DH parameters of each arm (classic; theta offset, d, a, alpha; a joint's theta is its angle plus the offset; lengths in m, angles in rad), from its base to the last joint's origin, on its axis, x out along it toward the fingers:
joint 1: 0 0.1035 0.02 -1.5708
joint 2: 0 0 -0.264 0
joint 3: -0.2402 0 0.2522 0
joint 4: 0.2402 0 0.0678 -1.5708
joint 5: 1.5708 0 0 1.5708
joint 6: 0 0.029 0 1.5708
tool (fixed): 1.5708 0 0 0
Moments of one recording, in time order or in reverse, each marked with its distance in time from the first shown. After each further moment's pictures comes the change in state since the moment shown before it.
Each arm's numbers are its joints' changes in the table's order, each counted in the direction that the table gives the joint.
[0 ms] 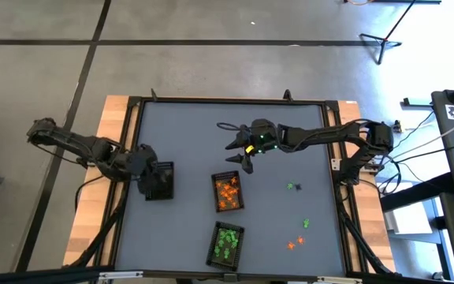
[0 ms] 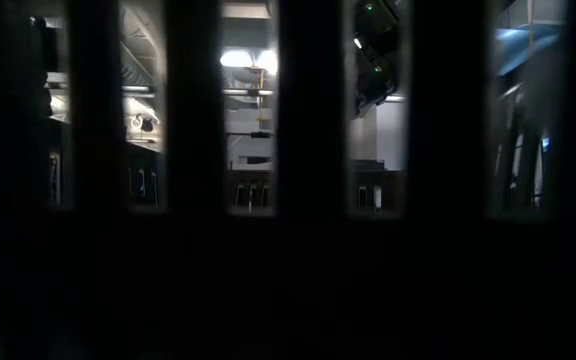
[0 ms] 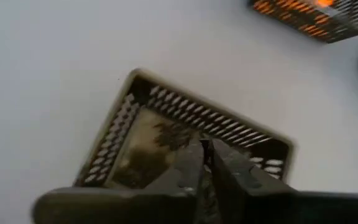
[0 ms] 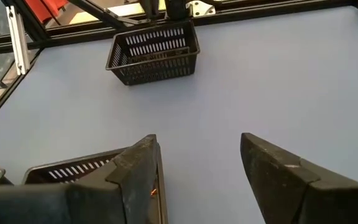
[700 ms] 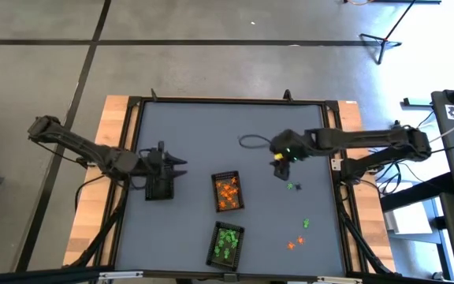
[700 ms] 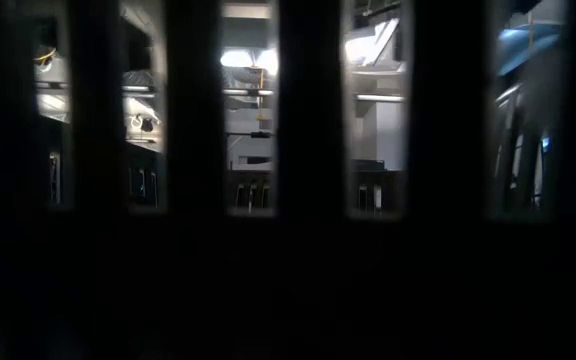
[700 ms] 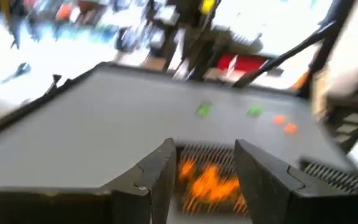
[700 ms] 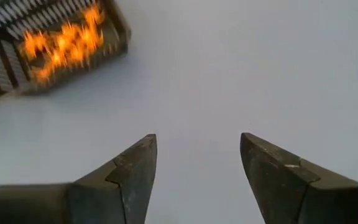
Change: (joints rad) left arm -0.042 0.071 0.191 -1.051 -0.244 0.577; right arm 0.137 -0.396 0.002 0.926 0.384 0.191
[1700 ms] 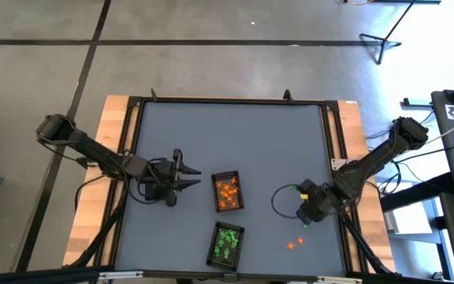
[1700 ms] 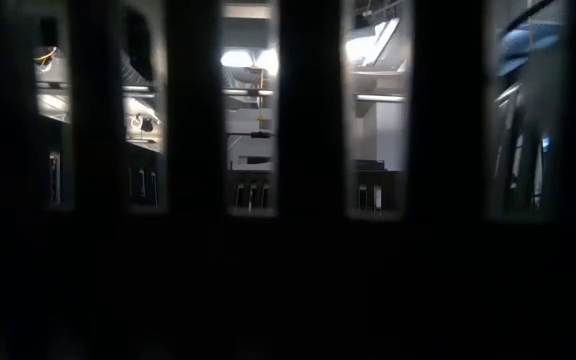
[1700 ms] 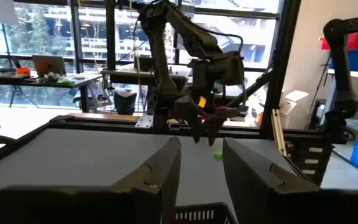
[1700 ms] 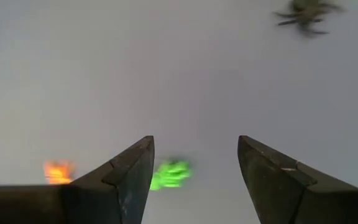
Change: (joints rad) left arm 0.010 0.464 0.063 -0.830 0.135 0.193; right arm 0.754 -0.077 0.332 0.046 -0.029 1.298
